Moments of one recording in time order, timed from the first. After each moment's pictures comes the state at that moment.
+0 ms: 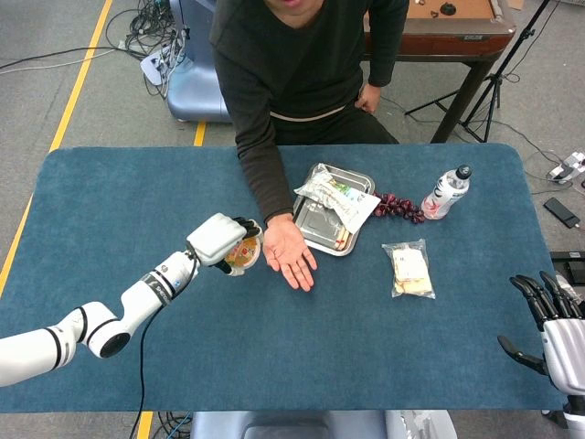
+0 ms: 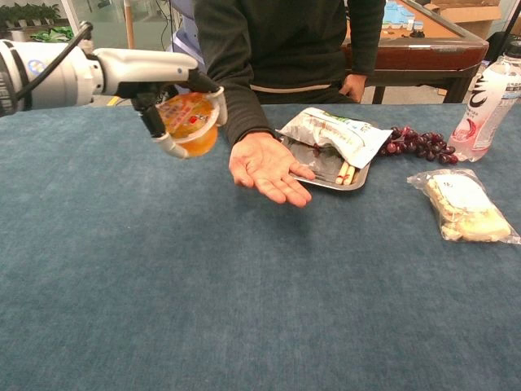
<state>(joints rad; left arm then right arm) -1.00 -1.33 -0.14 -1.43 1.33 0.74 -0.05 -0.04 -1.01 0.01 -1.75 -1.64 1.62 0.02</state>
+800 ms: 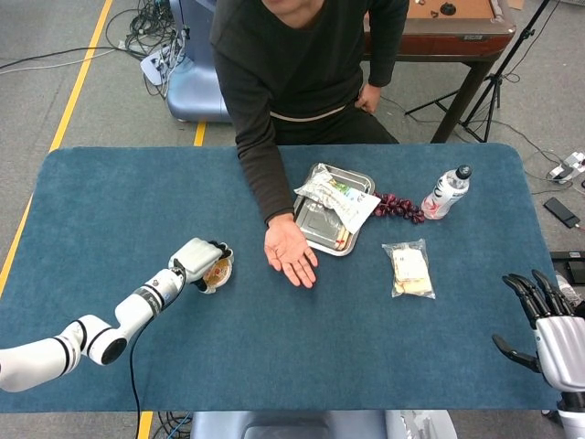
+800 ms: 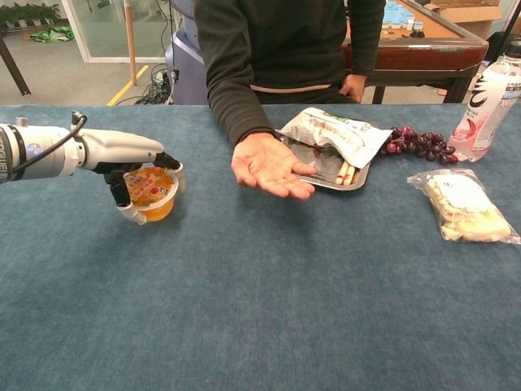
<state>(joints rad) -0.96 -1.46 -0.05 -1.25 1.21 0.60 0.04 -0.03 -1.01 0.01 -1.77 -1.64 1.61 0.00</state>
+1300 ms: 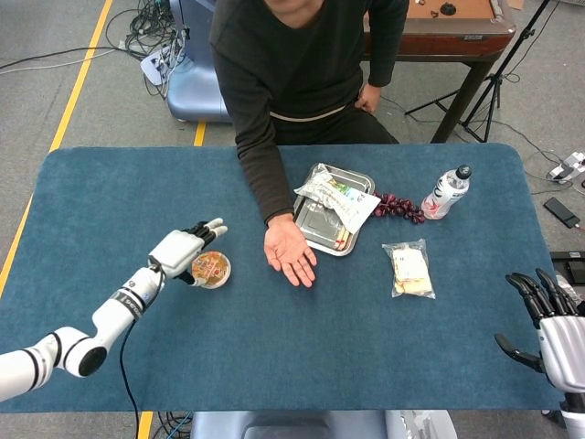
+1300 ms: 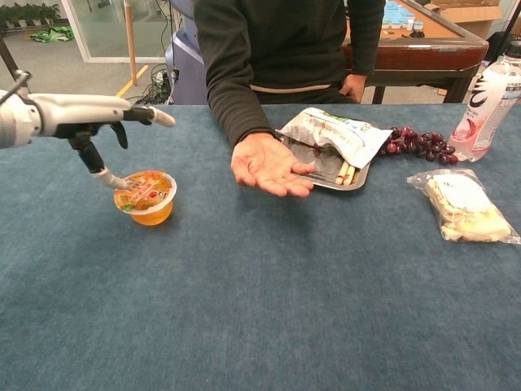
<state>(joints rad) -0.85 -1.28 -0.10 -1.47 1.18 0.77 0.03 -0.03 -1.00 0.01 -1.77 -1.64 1.60 0.01</state>
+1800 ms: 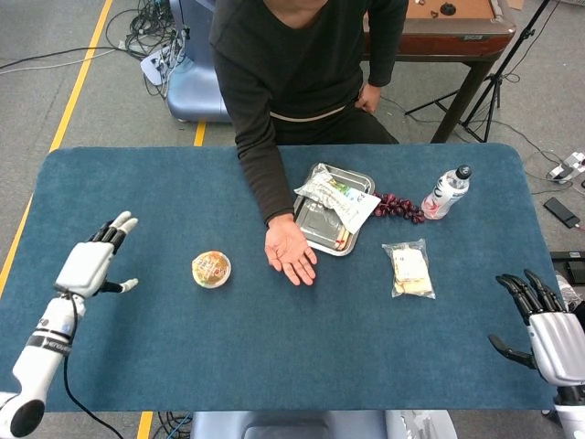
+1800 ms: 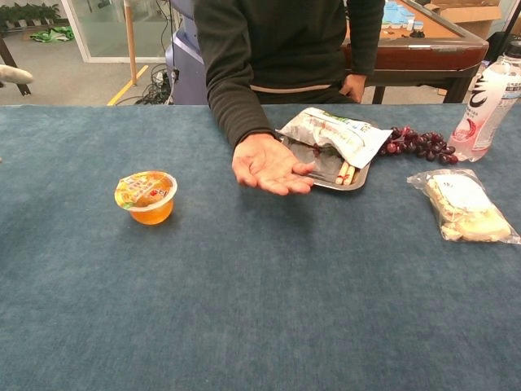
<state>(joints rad) -0.53 -1.11 -0.05 -1.67 1.14 1.18 0.07 0.00 -1.01 0.00 -1.76 -1.63 1.53 0.04</state>
